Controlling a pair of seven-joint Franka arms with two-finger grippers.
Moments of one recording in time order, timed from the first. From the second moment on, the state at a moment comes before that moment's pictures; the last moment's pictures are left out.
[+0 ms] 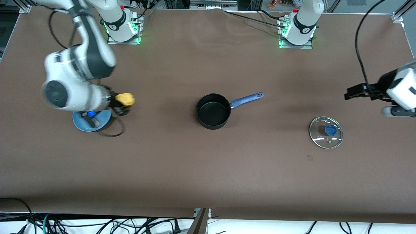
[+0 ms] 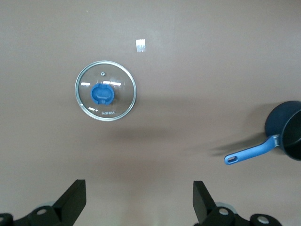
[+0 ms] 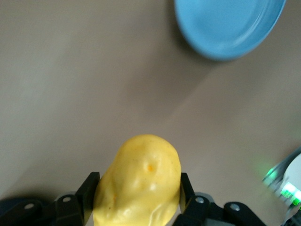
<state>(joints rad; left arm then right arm) 0.02 0.22 -0.03 -1.41 -0.05 1.45 -0.06 0.18 0.34 0.18 -1.69 0.09 1.75 1.18</state>
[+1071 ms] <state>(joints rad) 0.03 0.20 -0.03 -1.39 -0.04 1.44 -0.10 0.59 0.67 0.20 -1.54 0.25 2.27 1.72</state>
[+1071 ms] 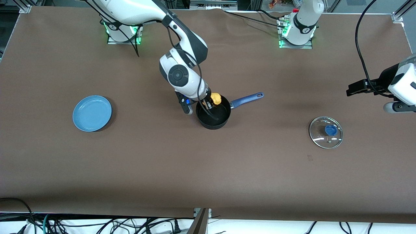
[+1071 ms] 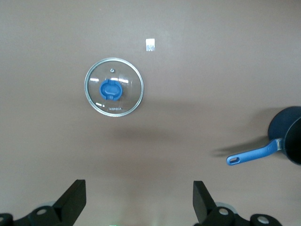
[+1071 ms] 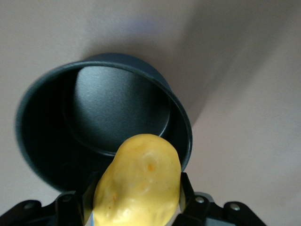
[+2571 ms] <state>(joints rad) 0.05 0.19 -0.03 -1.39 -0.04 1.49 -0.09 0.62 0.66 0.09 -1.40 0.18 2.13 1.71</state>
